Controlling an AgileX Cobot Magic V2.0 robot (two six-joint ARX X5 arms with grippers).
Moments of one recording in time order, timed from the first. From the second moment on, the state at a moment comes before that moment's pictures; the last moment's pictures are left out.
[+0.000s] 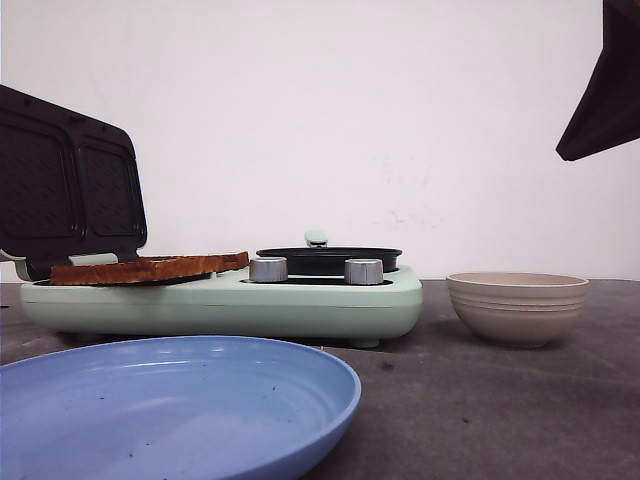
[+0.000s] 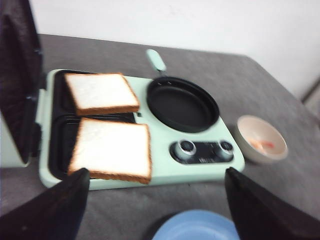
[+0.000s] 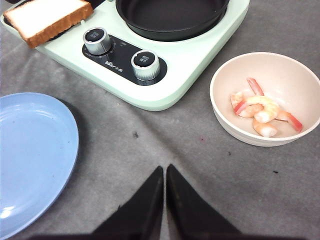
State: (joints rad) left arm -0.09 0.50 0.72 -0.52 0.36 -0.23; right arm 0.59 0.71 0.57 -0.45 -0.03 0.19
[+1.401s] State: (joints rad) left arm 0.44 1.03 0.93 -0.07 0.66 -0.89; right arm 0.59 0.71 0.57 -0.43 -0.03 0.19
